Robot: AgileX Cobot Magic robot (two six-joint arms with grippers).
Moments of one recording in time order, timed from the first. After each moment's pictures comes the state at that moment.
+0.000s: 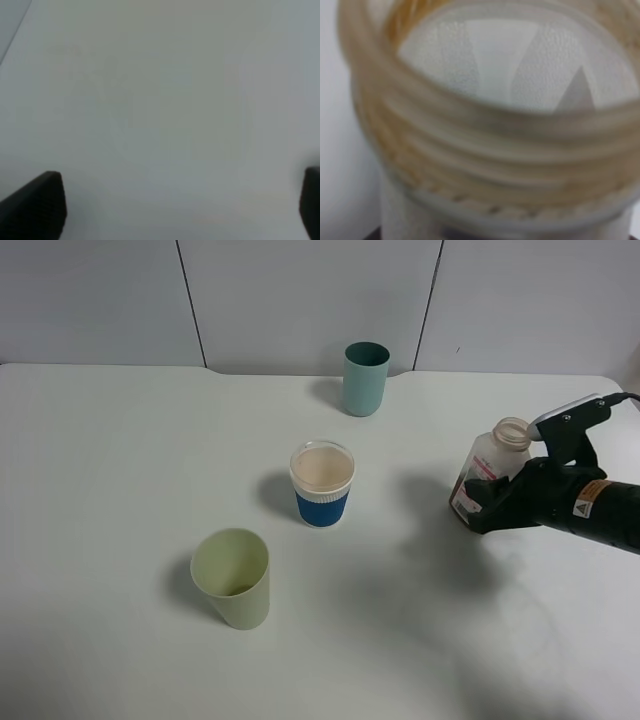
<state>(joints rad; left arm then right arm) 0.11 0.01 -0.51 0.00 1.05 0.02 0.08 1.68 -0.27 -0.38 -0.77 0.00</state>
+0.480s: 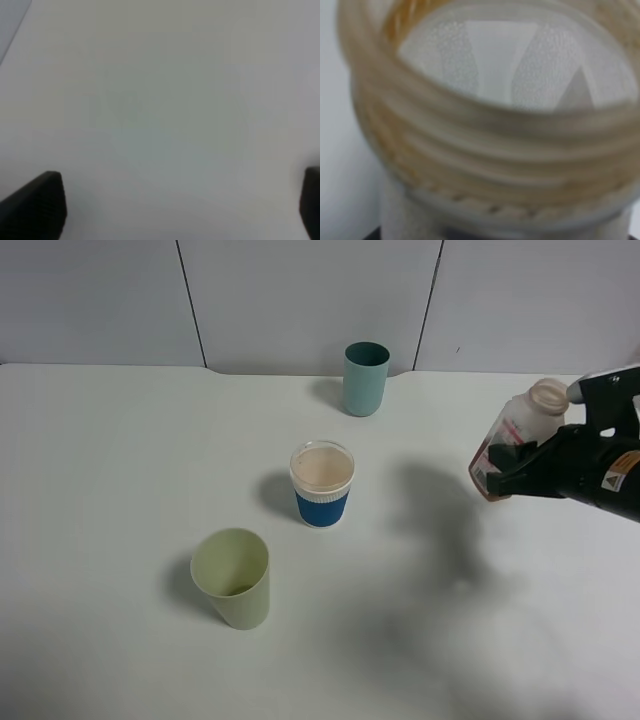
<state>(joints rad) 0.11 0.01 -0.51 0.00 1.05 0.02 0.08 1.46 -0.28 -0.30 -0.62 0.08</state>
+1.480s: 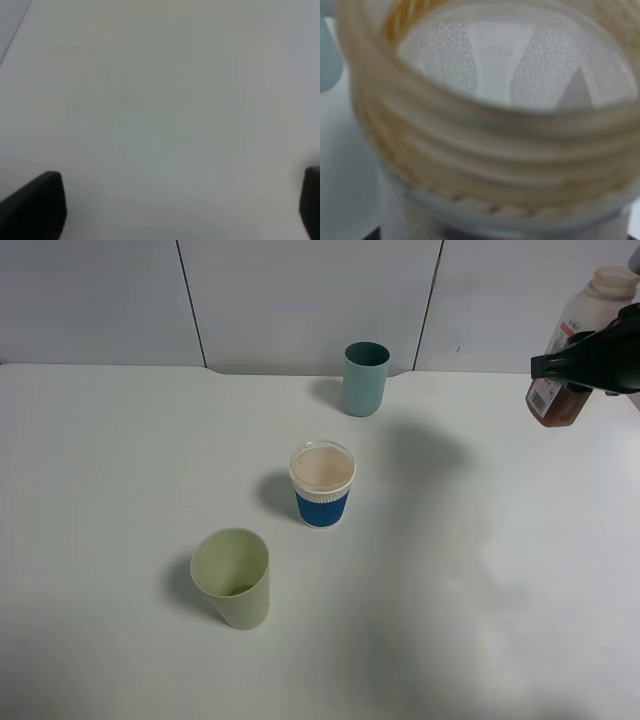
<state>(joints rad) 0.11 0.01 -0.51 0.00 1.05 0.02 0.08 1.31 -0.71 -0.30 0.09 0.19</state>
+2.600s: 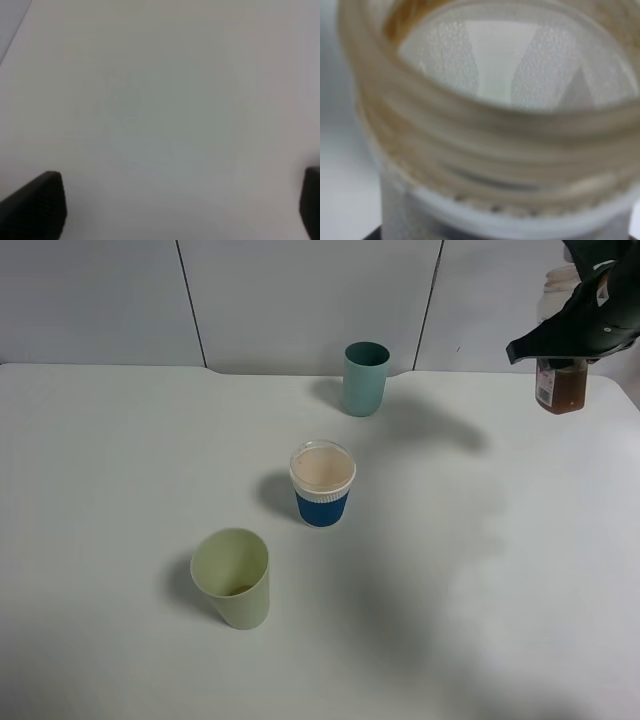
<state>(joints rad) 0.11 0.01 -0.51 0.00 1.05 0.02 0.16 1.61 -1.09 -0.54 0.53 0.31</state>
